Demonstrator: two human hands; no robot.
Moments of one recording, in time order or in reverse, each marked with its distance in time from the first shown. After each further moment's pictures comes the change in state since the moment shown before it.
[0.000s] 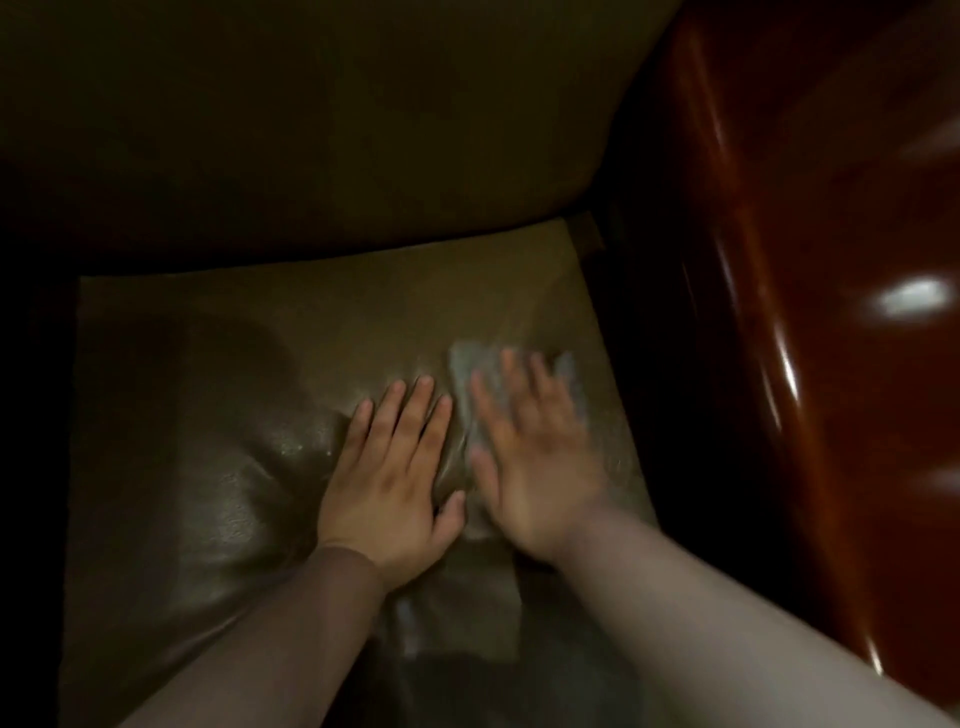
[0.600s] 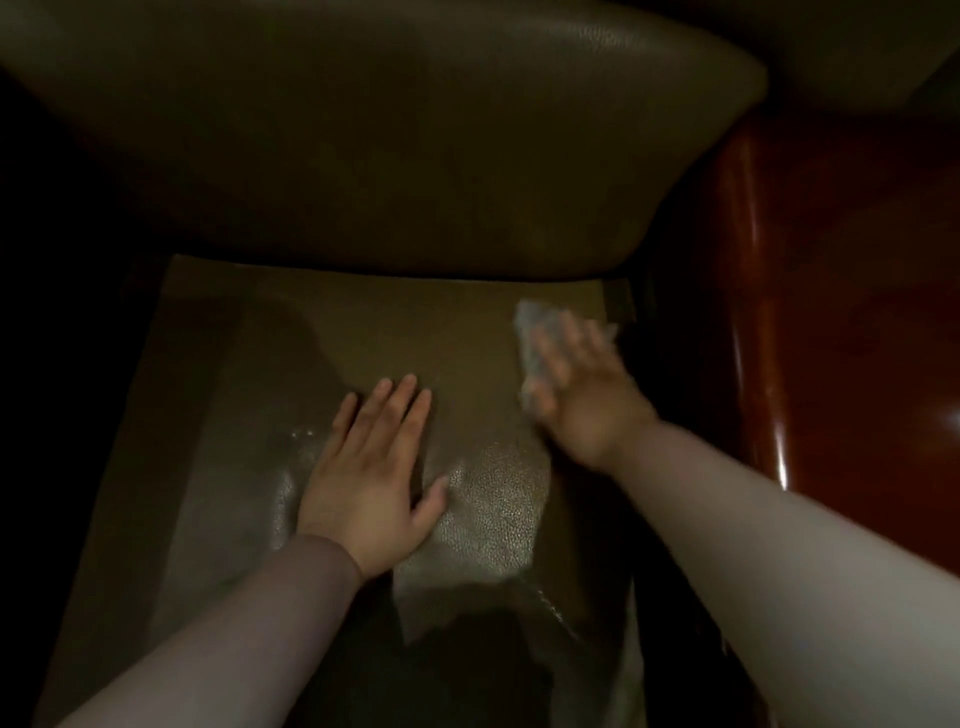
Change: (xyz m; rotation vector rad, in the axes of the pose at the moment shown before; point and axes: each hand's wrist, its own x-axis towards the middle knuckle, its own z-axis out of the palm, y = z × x) left_hand 0.002 0.000 -0.034 -0.078 0.057 -0.228; right_hand 0.099 0.077 -0.047 -0.026 -0.097 -0.094
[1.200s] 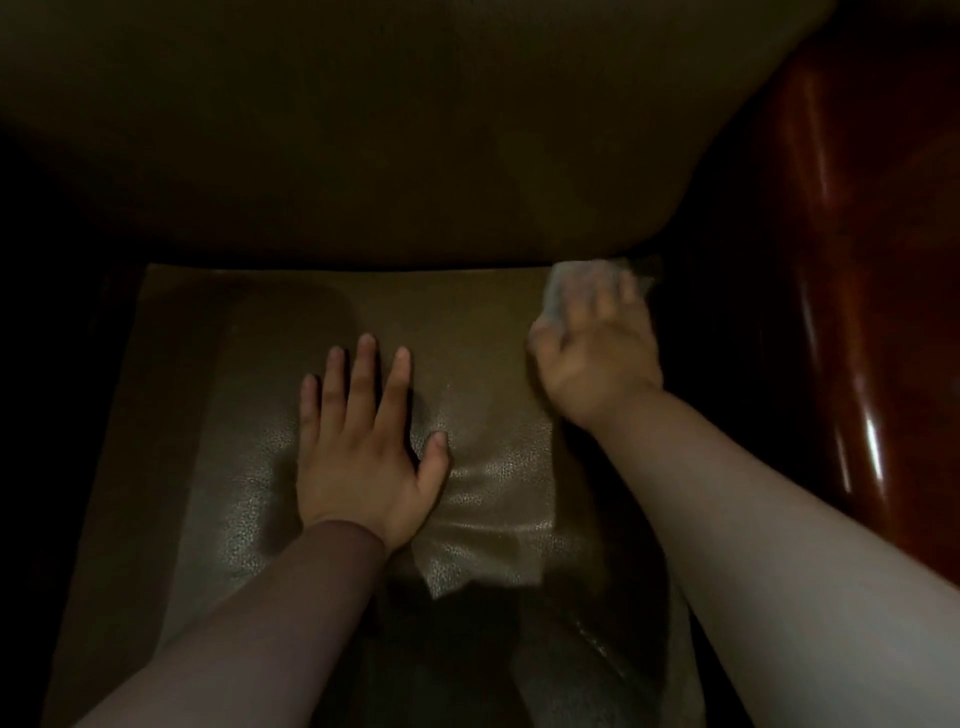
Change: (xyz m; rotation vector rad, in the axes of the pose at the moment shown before) left_hand 0.038 -0.012 0.019 0.011 0.059 -0.255; right_hand 0.043 -0.030 -0.008 0.041 0.136 0.217
